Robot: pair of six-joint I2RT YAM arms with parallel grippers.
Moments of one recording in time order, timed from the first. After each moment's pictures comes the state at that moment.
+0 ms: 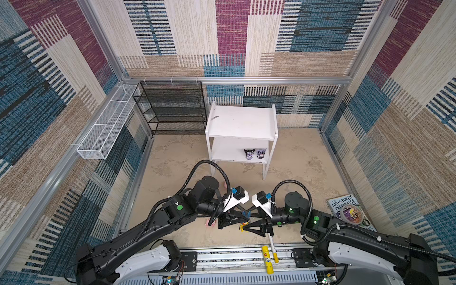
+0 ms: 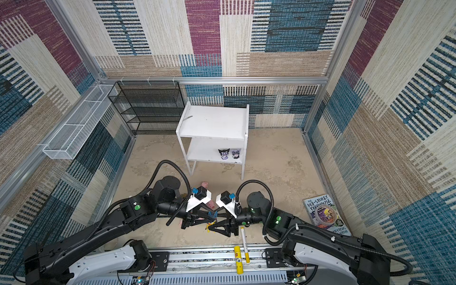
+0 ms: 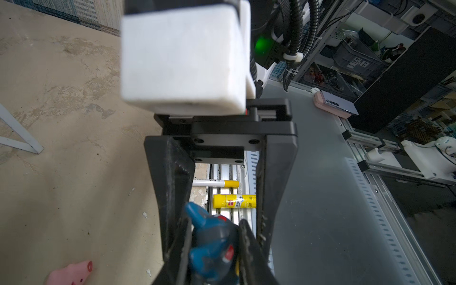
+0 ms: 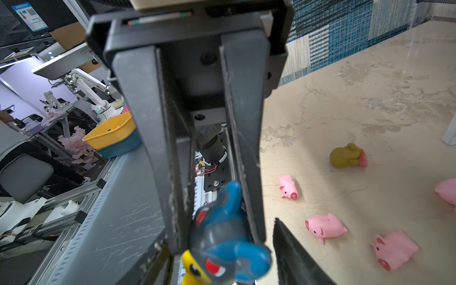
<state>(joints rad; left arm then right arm) -0.91 0.98 0.85 -0.45 0.68 0.10 1.00 0.88 0.46 0.17 -0.59 0.25</state>
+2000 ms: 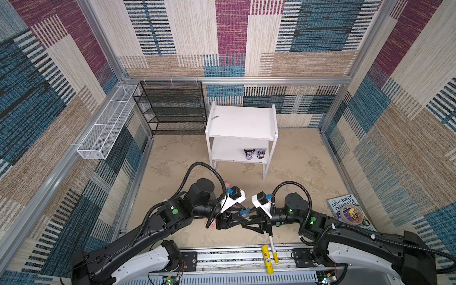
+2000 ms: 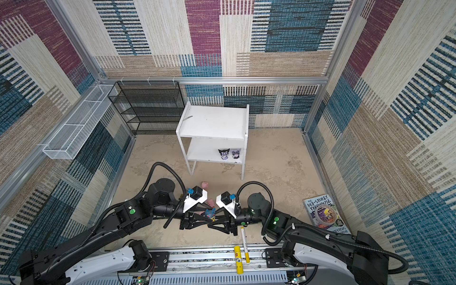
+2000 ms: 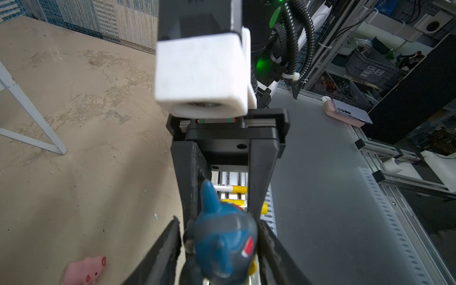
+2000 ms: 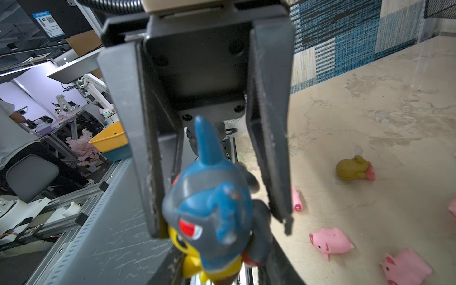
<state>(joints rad) -0.90 0.91 0.81 -0.41 0.63 0.07 1.00 0.91 0.41 0.32 -0.62 0.26</state>
